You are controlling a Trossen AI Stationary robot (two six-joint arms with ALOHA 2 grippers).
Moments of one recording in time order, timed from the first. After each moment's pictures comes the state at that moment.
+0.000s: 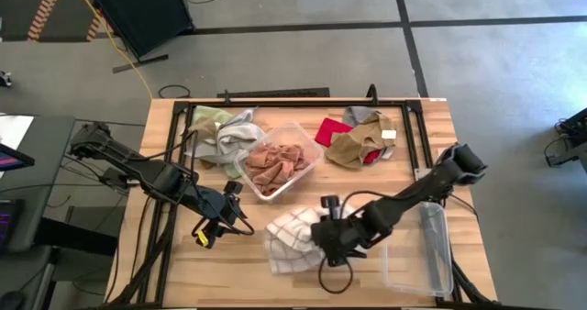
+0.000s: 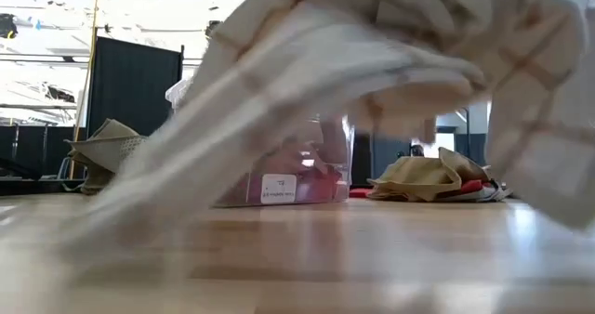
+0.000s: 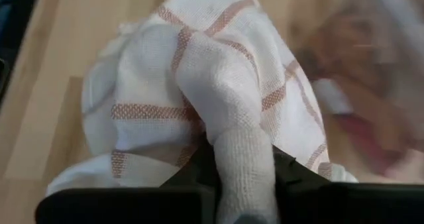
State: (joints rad) left arm -0.46 1.18 1.07 -0.68 -0.05 -0.04; right arm 0.53 1.75 1.46 -0.75 0.40 0.27
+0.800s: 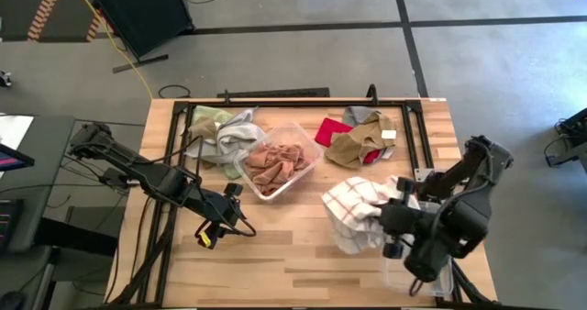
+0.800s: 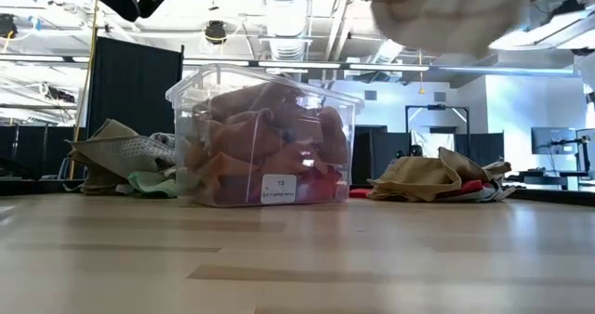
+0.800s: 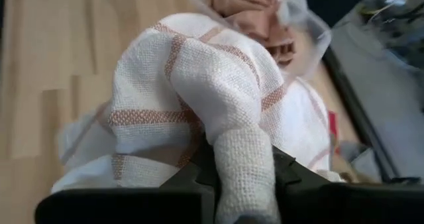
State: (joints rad) left arm -0.46 1.18 0.99 -0.63 -0.05 -0.06; right arm 0.87 1.55 1.74 -1.57 0.82 0.91
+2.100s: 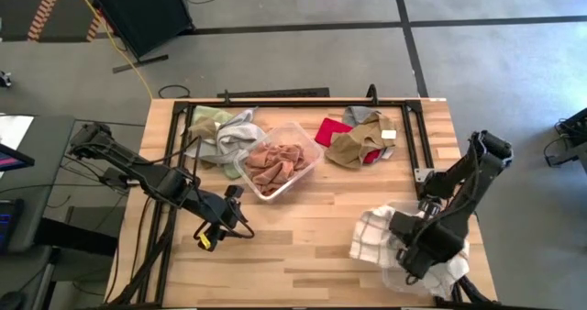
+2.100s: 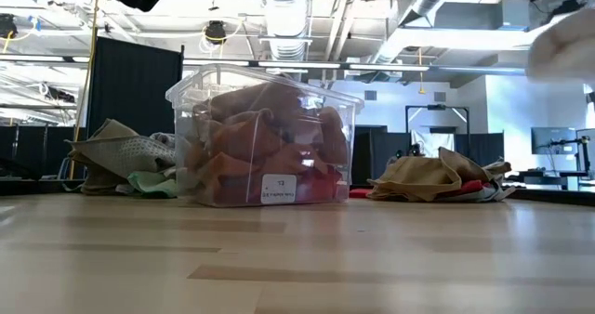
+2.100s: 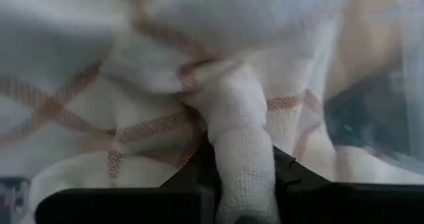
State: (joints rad) left arm -0.48 1.18 0.99 -0.58 -0.05 -0.07; right arm 0.93 1.47 1.20 -1.45 0.07 1.43
